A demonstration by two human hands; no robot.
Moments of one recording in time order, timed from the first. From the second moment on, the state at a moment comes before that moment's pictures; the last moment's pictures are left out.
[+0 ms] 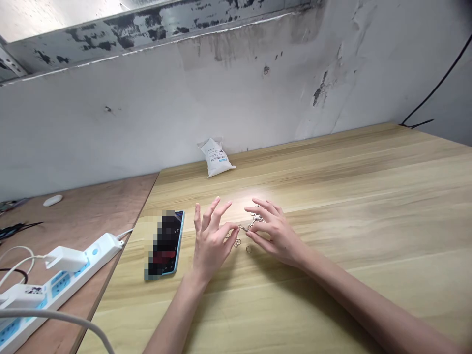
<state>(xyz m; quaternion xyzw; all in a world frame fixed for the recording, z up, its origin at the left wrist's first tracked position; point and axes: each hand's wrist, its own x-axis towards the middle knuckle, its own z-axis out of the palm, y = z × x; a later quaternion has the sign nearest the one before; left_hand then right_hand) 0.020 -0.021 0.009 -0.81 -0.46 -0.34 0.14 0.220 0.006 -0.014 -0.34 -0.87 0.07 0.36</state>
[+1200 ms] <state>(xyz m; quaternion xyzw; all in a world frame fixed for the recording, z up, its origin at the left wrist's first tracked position) 0.023 -0.027 0.010 -0.79 -0.45 -0.40 0.10 0.218 0.003 -0.012 -0.39 -0.85 0.02 0.34</state>
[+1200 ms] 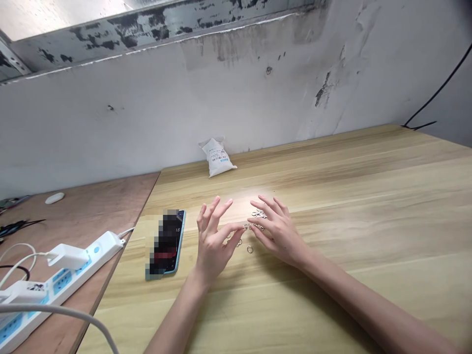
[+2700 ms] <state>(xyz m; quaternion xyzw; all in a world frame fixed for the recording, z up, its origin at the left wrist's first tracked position) 0.012 -0.020 0.011 -0.71 -0.50 -0.42 -0.25 0.208 -0.004 -0.013 -0.34 -0.88 -0.09 0.32</state>
